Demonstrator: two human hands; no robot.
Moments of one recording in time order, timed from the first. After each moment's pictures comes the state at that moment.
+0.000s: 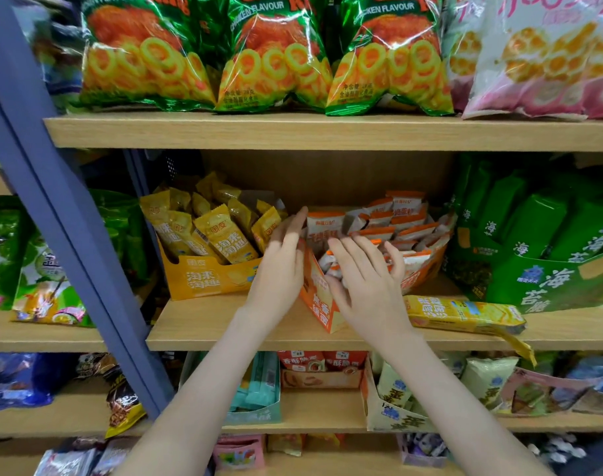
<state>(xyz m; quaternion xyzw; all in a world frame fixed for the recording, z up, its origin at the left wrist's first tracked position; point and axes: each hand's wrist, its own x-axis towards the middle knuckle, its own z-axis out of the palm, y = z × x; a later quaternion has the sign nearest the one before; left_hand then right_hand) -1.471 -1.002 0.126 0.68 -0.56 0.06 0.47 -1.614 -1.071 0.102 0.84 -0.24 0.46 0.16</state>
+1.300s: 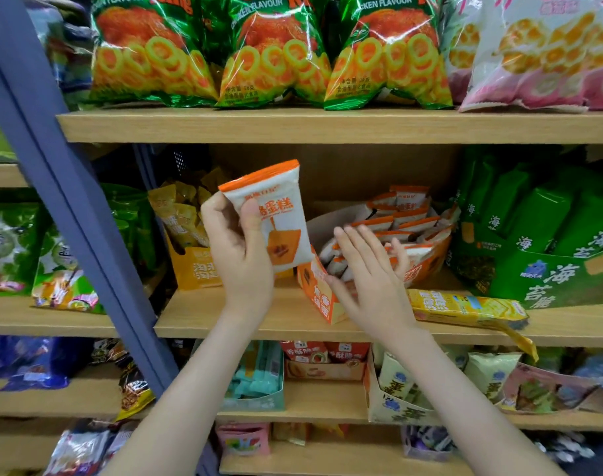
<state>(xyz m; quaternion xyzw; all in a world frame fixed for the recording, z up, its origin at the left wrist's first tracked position) -1.498 -0.955 0.171 0.44 -0.42 0.15 0.78 -1.627 -1.068 0.104 0.87 -0.23 0.42 0.09</state>
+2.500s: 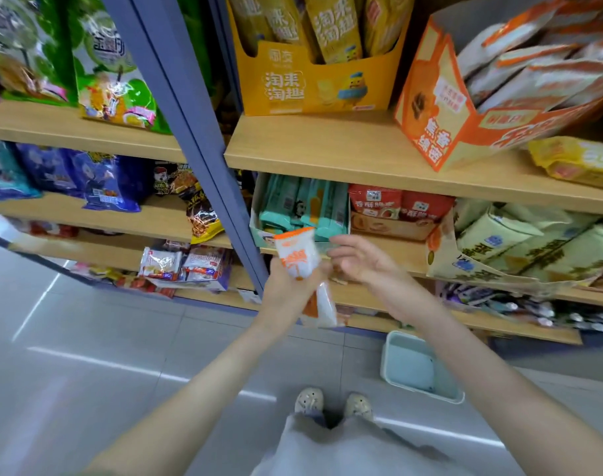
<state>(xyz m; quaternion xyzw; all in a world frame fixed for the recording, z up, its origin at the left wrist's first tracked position) -1.496 -0.820 -0.037 0.79 -0.12 -0.34 0.50 -1.604 -0.944 -0.028 0.63 -0.24 0.06 -0.73</state>
